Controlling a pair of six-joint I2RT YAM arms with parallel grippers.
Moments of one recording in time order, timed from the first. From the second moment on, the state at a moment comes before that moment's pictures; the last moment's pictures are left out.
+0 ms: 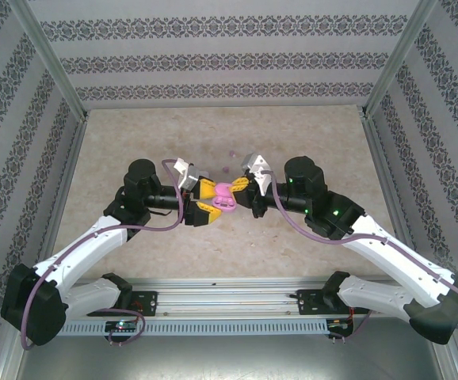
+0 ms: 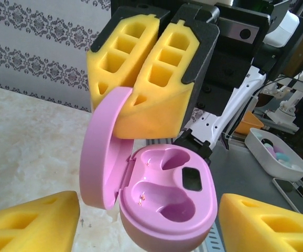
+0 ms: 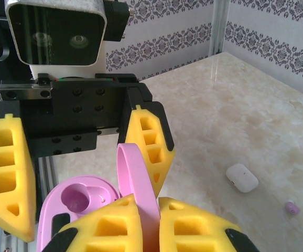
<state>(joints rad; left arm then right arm) -0.47 1.10 0.73 0.25 1.10 -0.18 0.78 1.03 1.01 -0.33 -0.36 -0.02</state>
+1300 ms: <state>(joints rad) -0.49 1.14 0.74 0.19 1.08 -0.12 0.79 1.06 1.02 -0.34 -0.32 -0.06</state>
